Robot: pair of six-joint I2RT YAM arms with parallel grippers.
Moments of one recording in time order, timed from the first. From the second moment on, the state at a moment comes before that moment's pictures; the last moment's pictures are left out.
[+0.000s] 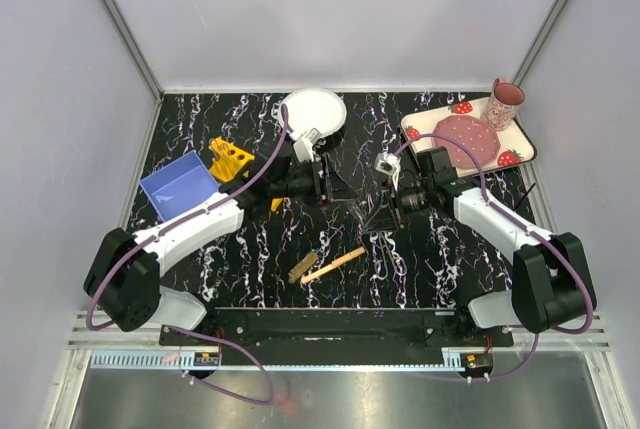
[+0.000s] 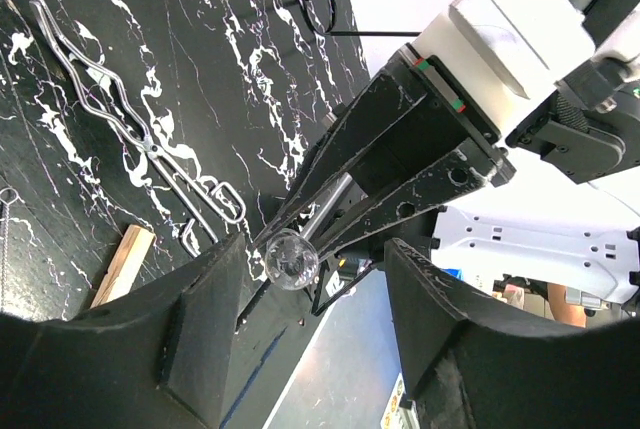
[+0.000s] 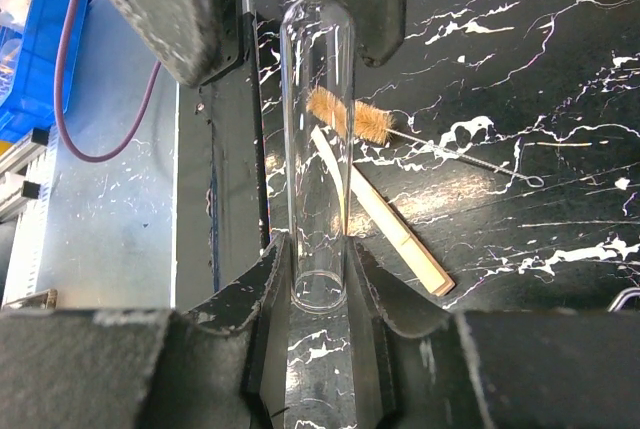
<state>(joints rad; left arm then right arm) -0.67 1.38 0.94 0.04 0.55 -0.92 0.33 1.38 0.83 -0.37 -1.16 -0.28</state>
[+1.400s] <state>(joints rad) -0.57 1.04 0.92 -0.42 0.17 -0.68 0.22 1.30 0.92 -0.59 -1.03 -0.51</state>
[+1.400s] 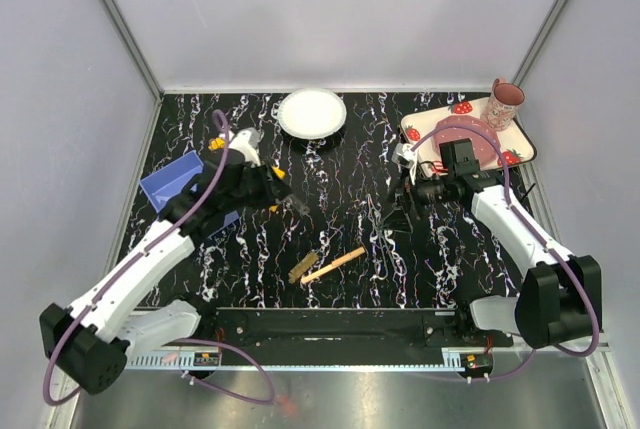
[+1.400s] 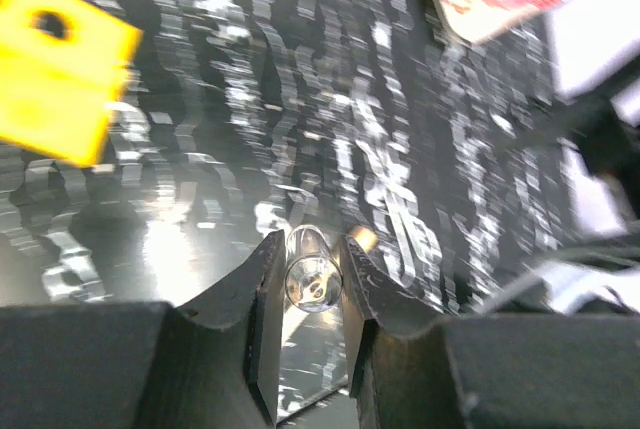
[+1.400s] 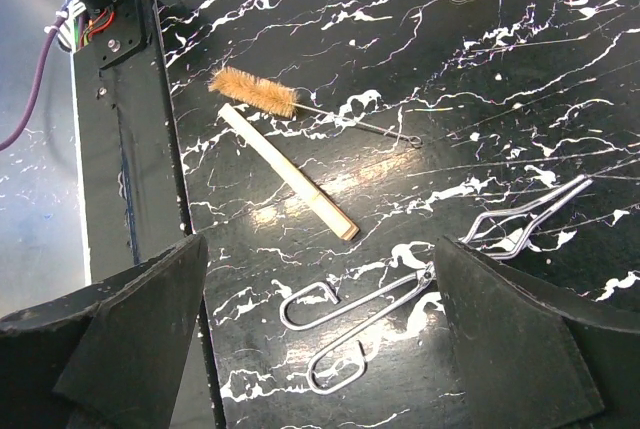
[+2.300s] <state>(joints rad) -0.50 1.23 1.02 -0.48 -0.37 -0.35 0.22 1.29 0.92 -0.63 -1.03 -0.55</state>
